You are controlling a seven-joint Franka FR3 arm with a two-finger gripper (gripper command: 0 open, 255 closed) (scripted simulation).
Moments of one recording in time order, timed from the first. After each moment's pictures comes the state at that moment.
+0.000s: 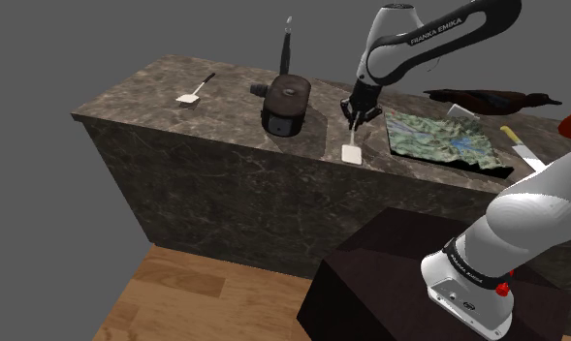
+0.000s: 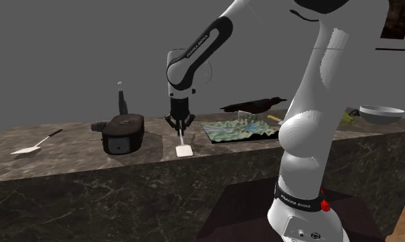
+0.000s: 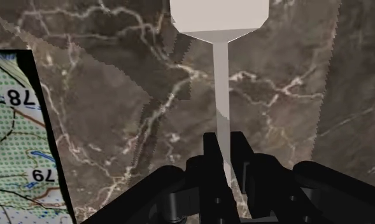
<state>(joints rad) -0.24 -0.17 0.13 -2.43 -0.03 2.32 0.76</state>
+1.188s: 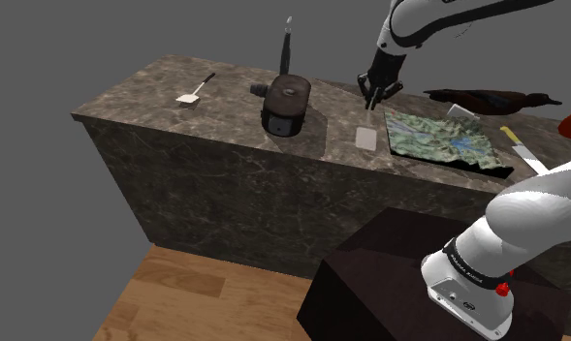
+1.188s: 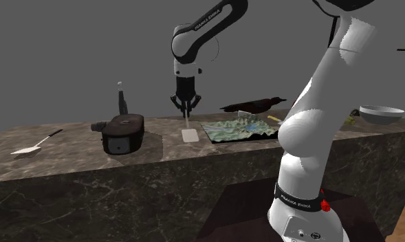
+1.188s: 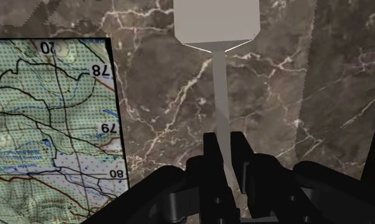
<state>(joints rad) -0.25 -0.32 0.09 -2.36 -0.02 2.10 0.70</state>
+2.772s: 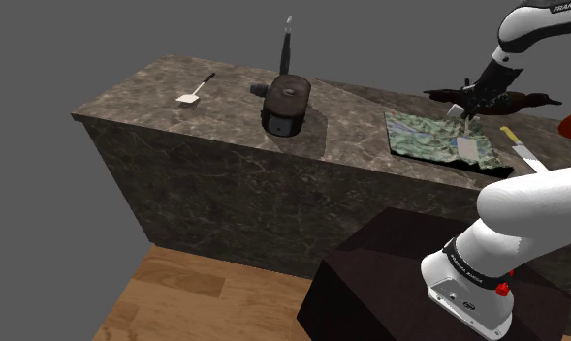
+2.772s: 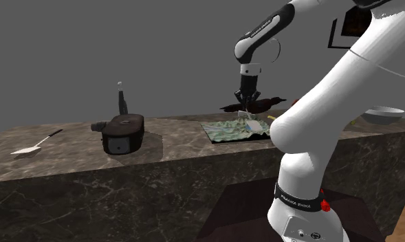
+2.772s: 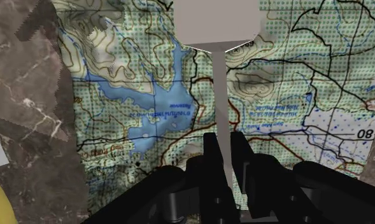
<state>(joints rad) -0.52 -0.54 -0.36 -2.52 -0.21 2.07 0.11</state>
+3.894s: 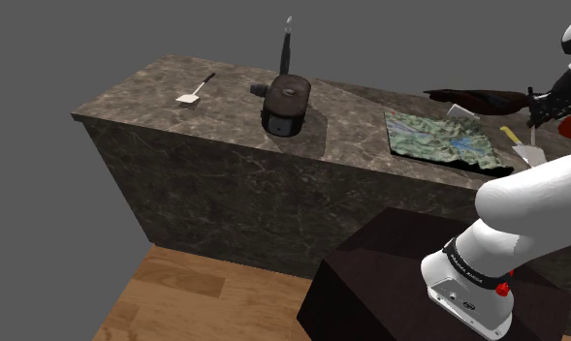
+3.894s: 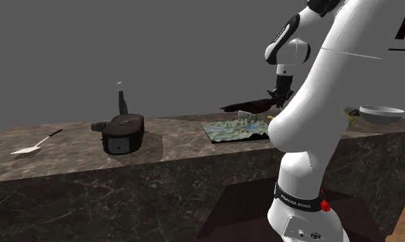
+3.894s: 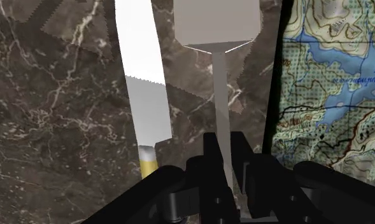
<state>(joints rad) -0.58 -0.27 -0.75 -2.24 -0.17 2.09 -0.38</state>
